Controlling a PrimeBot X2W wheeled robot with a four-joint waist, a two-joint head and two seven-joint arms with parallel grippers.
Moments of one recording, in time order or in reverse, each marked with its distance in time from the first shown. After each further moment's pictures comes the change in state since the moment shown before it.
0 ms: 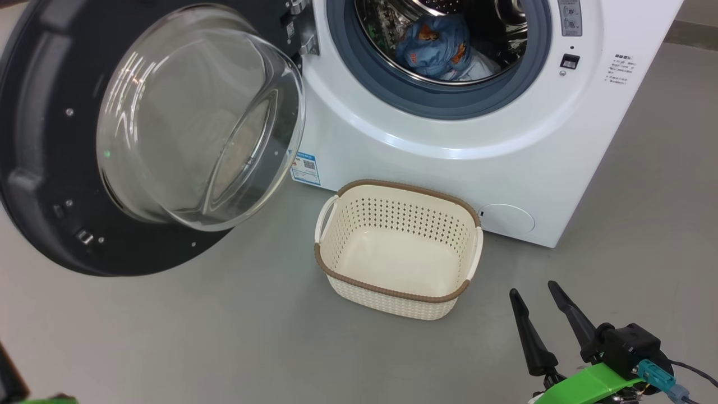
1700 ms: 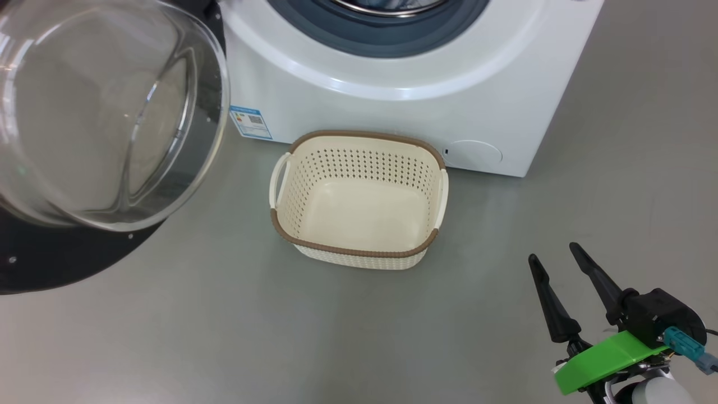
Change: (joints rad) left arm -0.666 0.367 0.440 0.688 -0.969 -0.111 0.529; right arm -0.053 -0.087 -0.003 -0.094 -0.009 0.000 0.062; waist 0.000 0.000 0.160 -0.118
